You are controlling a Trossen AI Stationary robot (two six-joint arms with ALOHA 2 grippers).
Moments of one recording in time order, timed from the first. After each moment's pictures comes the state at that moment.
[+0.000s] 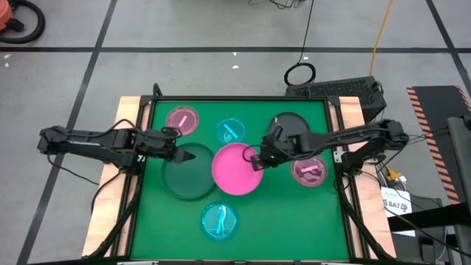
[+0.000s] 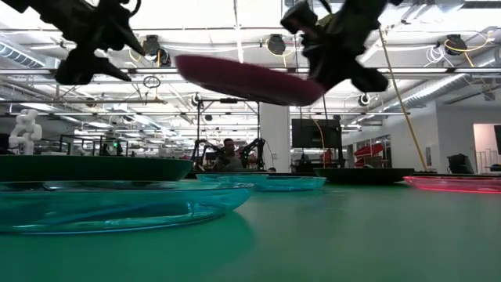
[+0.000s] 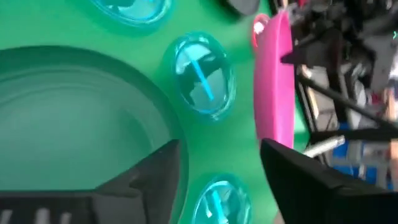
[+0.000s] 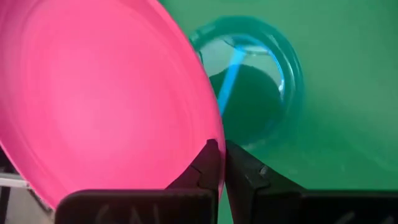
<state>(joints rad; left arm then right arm) -0.02 0.78 0.65 -0.48 -0.06 -1.19 0.05 1.51 1.10 -0.59 0.08 1.23</state>
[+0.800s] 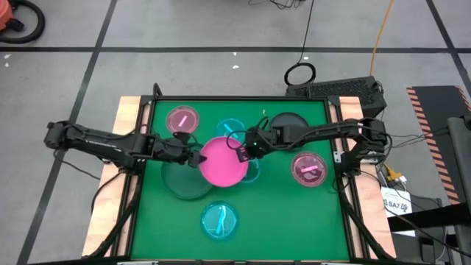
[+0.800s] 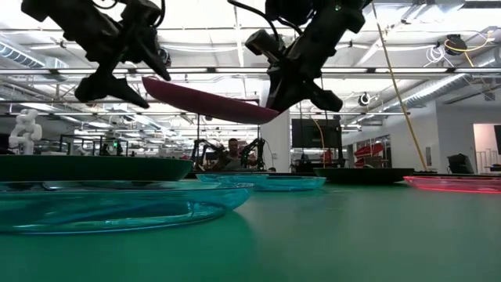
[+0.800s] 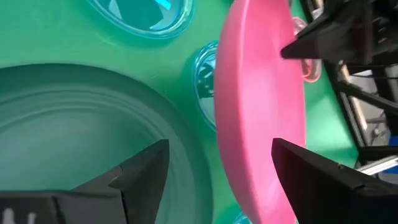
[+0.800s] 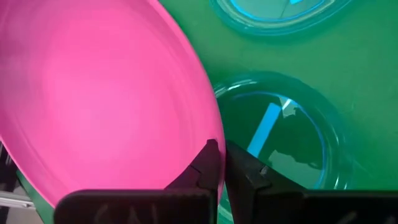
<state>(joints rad) -0.07 1.02 0.65 -0.35 -0.19 -1.17 -0.08 1.68 1.19 -0.46 0.00 1.09</state>
